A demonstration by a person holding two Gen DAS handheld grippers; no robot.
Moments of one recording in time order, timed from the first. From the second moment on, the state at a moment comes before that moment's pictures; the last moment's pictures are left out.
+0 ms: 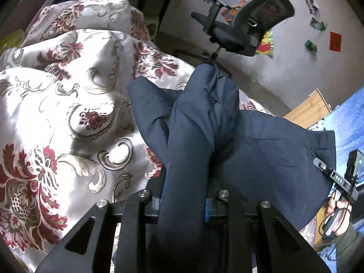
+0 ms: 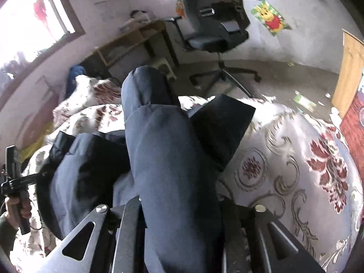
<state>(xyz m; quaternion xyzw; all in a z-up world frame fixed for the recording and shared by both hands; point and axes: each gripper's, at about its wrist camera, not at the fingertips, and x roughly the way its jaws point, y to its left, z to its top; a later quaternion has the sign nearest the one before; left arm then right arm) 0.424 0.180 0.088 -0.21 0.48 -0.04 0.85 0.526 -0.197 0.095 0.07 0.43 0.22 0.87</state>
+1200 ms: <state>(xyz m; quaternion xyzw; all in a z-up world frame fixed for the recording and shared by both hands) 0.241 0.081 0.179 -0.04 0.25 0.13 0.96 0.313 -0.166 0.157 -0.02 0.18 0.21 0.96</state>
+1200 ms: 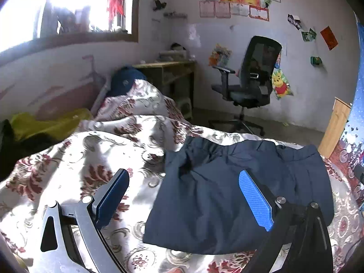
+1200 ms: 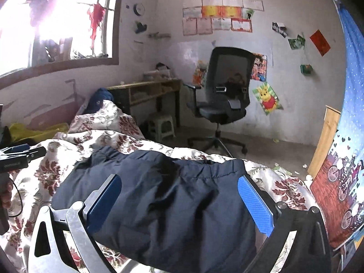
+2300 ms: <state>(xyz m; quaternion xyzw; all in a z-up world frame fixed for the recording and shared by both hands) 0.177 0.035 0.145 0.00 0.22 0.11 0.97 0.238 -0.155 0.125 -0.01 0.18 0.21 0.96</state>
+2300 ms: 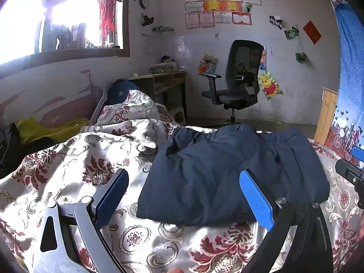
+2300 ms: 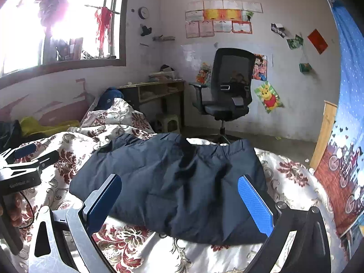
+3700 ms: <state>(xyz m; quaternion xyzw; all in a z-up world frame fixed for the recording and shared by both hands) 0.176 0.031 0.088 0.01 0.28 0.07 0.96 0.233 -0.135 0.065 -0.03 0.27 0.21 0.94</state>
